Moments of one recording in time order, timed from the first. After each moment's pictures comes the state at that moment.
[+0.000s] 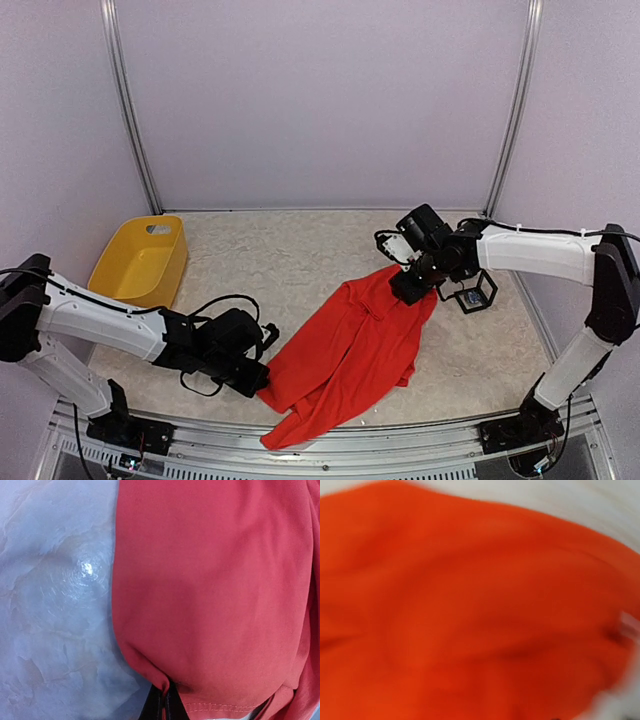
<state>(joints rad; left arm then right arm) -1.09 1.46 0.62 -0.24 -0.01 -0.55 0.68 1.62 1.17 -0.60 0.21 -0.05</state>
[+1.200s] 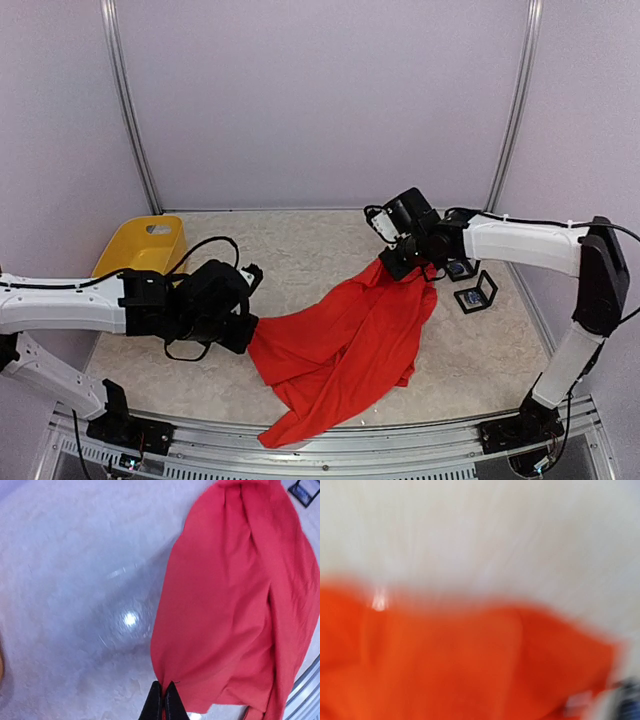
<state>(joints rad) -1.08 1.28 0.84 -0.55 -0.32 -0.49 0.72 1.74 1.27 -0.44 0.32 -0.07</state>
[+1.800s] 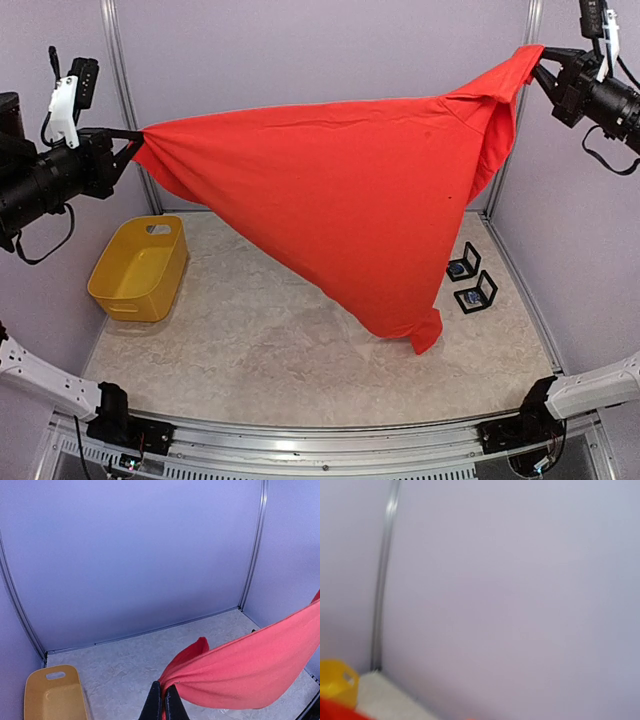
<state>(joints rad) -1.29 1.05 1.74 -0.88 -0.89 -0.18 0.72 1.11 1.96 -0.64 0.07 -0.24</state>
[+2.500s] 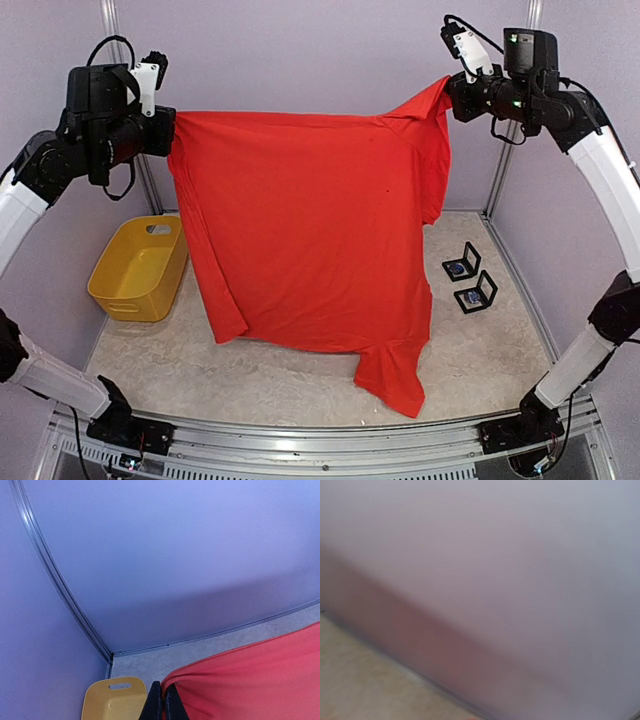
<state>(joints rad) -0.72 1.27 1.76 -0.69 -0.69 0.09 0.55 1.54 2.13 -0.72 0.21 -0.32</state>
